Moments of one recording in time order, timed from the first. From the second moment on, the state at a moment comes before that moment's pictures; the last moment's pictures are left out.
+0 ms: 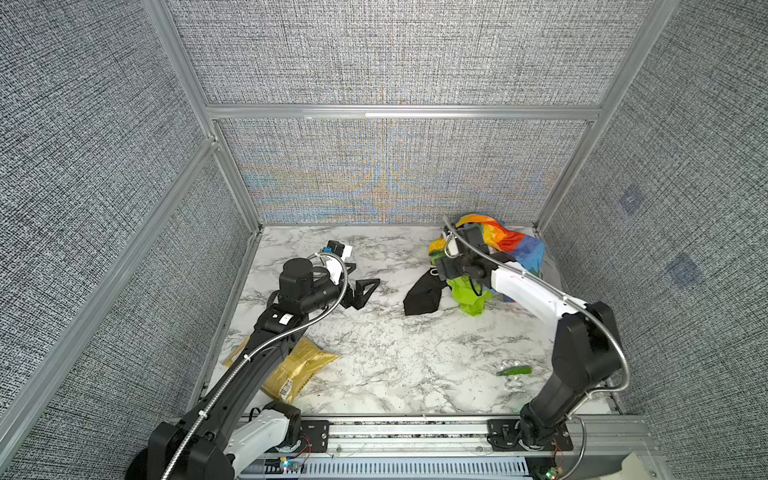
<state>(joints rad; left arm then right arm) -0.34 1.06 0.82 -0.04 0.54 -0.15 0.42 1.75 1.36 -0.45 0.21 -0.04</state>
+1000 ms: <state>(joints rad) -0.35 1.05 0.82 -0.04 0.54 -0.15 0.48 2.01 1.40 -0.40 0.61 -0.16</state>
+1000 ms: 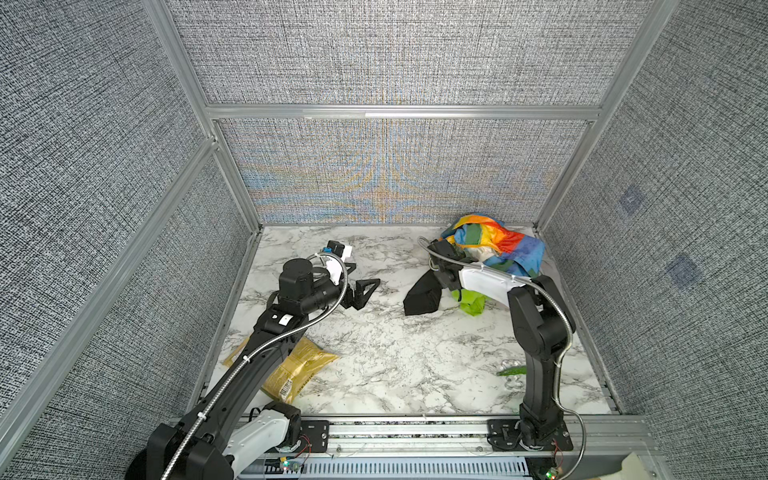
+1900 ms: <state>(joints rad) -0.35 1.06 0.82 -0.04 0.54 -0.15 0.49 1.72 1.37 -0.49 0.41 -0.11</state>
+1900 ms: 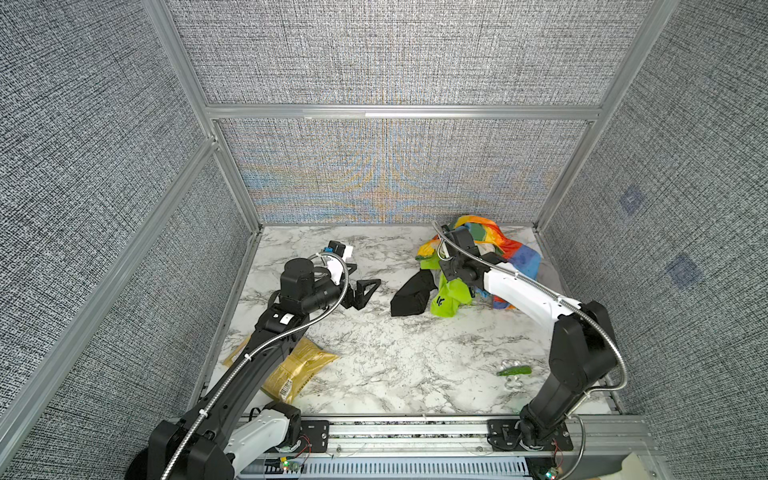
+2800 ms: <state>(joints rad) -0.35 1.06 0.82 -0.04 0.54 -0.15 0.48 1.58 1.44 -0.58 0.24 -0.06</state>
